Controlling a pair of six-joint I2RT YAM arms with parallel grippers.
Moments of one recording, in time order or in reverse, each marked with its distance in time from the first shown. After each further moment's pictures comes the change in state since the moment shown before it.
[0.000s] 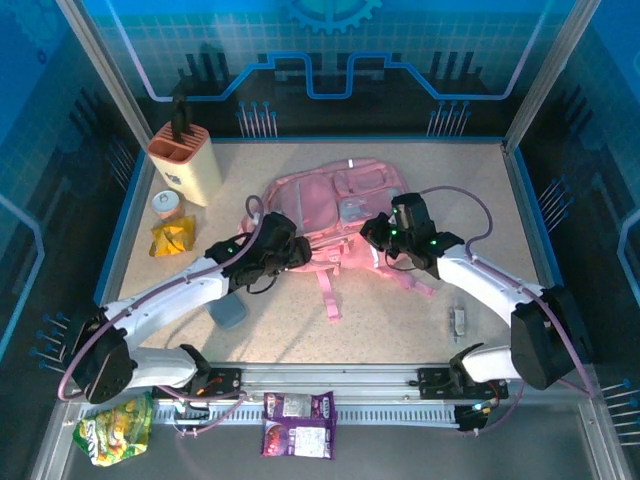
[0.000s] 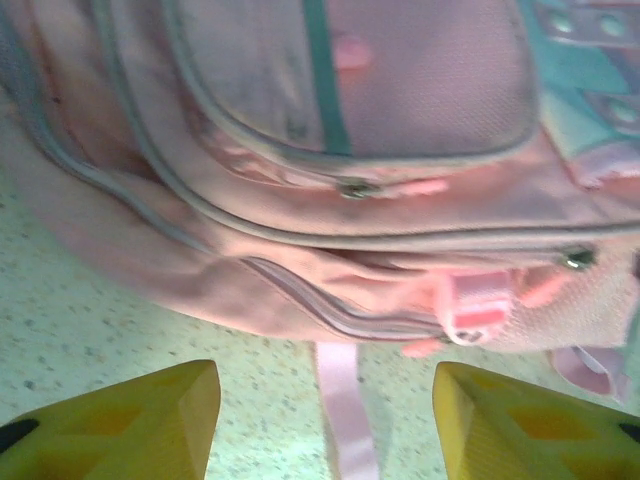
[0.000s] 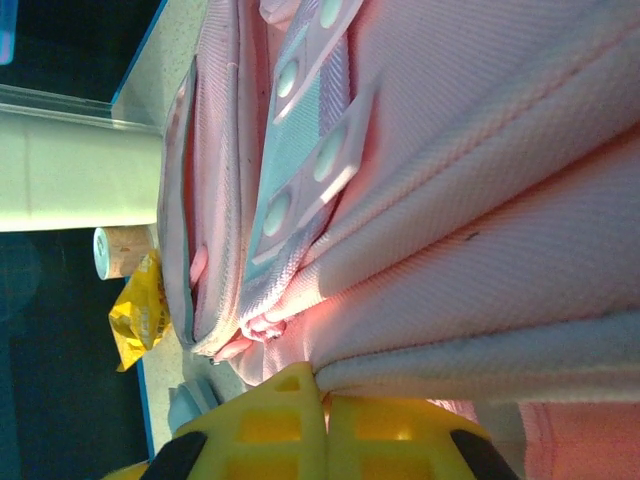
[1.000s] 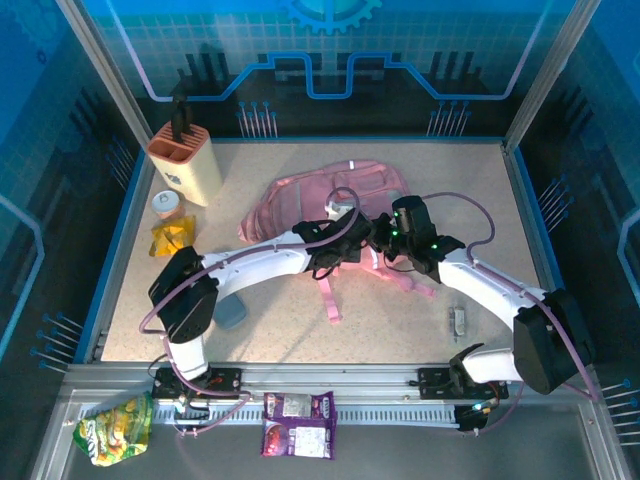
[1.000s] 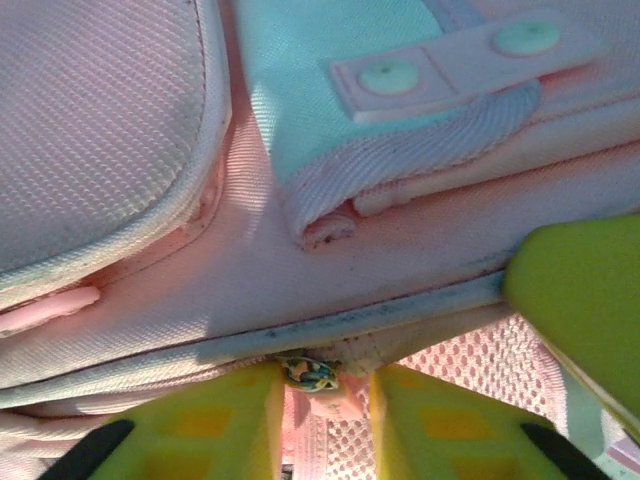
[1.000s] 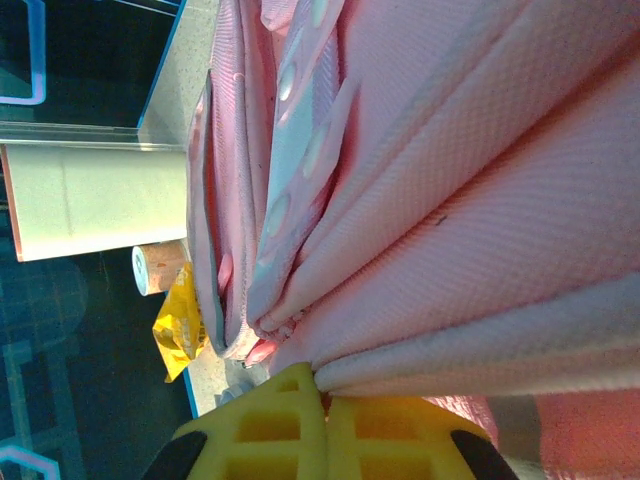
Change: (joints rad) left arm -0.180 0.526 0.470 -0.090 -0.221 0.106; right arm 0.012 -0.021 -0.026 0.042 -0.002 0.131
